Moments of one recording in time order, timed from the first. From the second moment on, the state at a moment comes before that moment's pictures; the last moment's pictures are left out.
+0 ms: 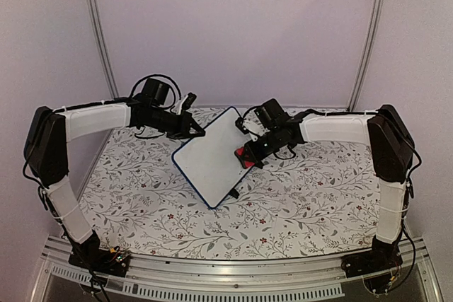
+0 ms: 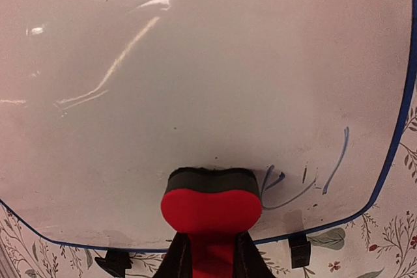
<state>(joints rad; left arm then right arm) -0.46 1.78 1.33 -0.33 0.62 -0.35 0.74 2.01 1.49 -0.38 -0.19 0.07</state>
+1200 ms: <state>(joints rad) -0.46 1.78 1.32 -0.33 0.62 -0.34 0.79 1.99 1.34 -0.41 -0.13 0.08</state>
